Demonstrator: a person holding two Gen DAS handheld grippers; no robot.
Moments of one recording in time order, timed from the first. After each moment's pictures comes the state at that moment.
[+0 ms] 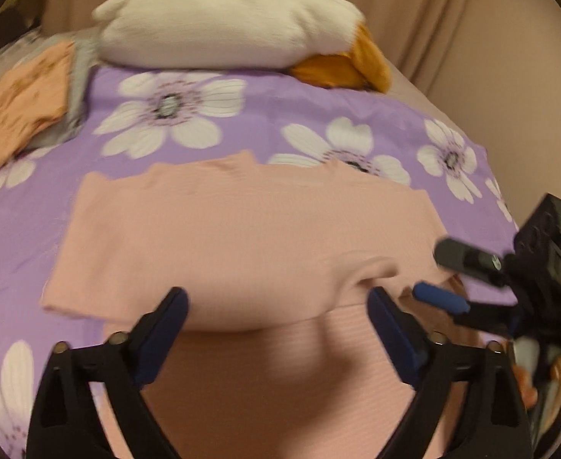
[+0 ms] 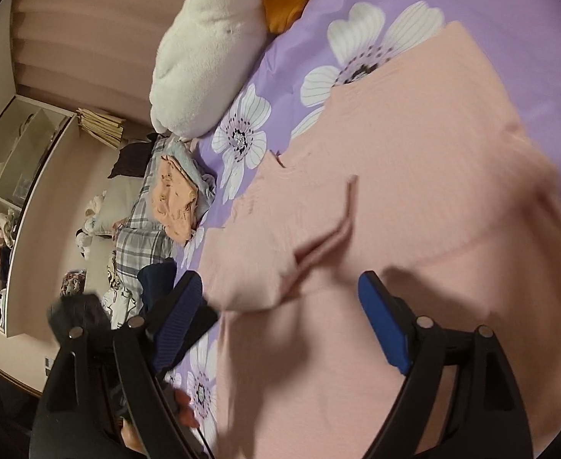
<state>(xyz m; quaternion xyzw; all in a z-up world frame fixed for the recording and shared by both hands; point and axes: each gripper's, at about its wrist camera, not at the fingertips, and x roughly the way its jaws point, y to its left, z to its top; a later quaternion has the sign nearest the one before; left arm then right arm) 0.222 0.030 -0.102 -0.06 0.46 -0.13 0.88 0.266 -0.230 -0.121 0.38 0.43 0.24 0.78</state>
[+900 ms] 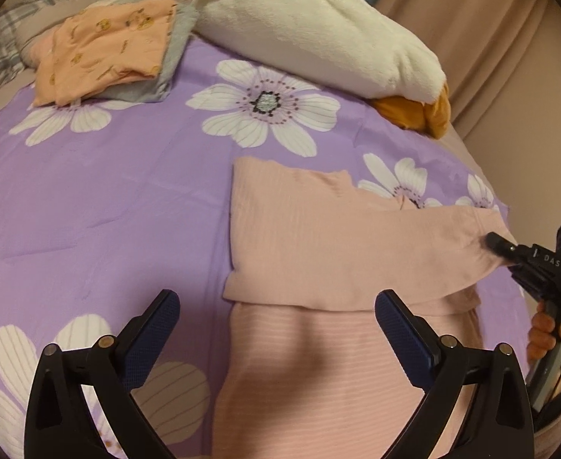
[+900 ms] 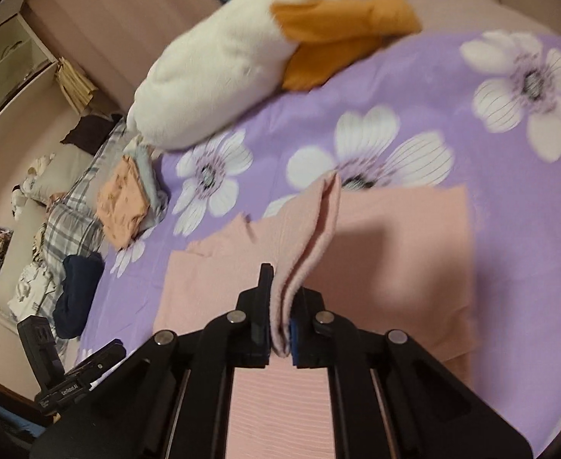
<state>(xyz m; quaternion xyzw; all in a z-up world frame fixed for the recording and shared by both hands) 0.222 0.119 -0.094 -0.15 0.46 -0.08 0.87 0.306 -0.240 -0.053 0.20 0.40 0.15 0.88</state>
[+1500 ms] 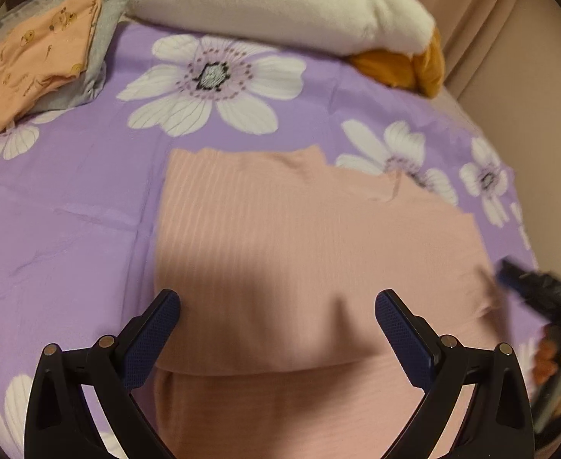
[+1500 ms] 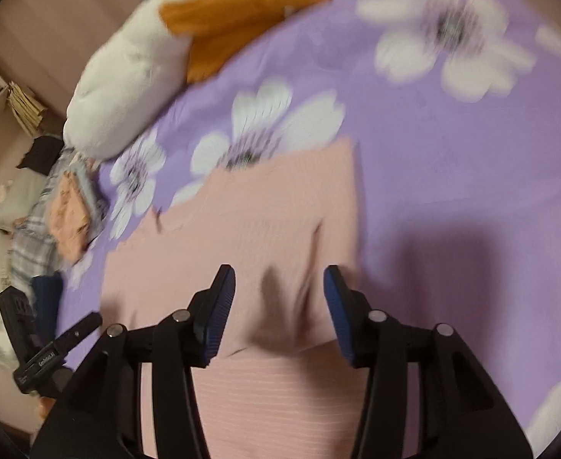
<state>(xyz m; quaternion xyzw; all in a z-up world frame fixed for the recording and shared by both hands) 0.278 0.068 -0.133 -0.09 0.50 -0.11 0.86 0.290 -0.292 -0.094 0.21 0.42 0.05 0.88</state>
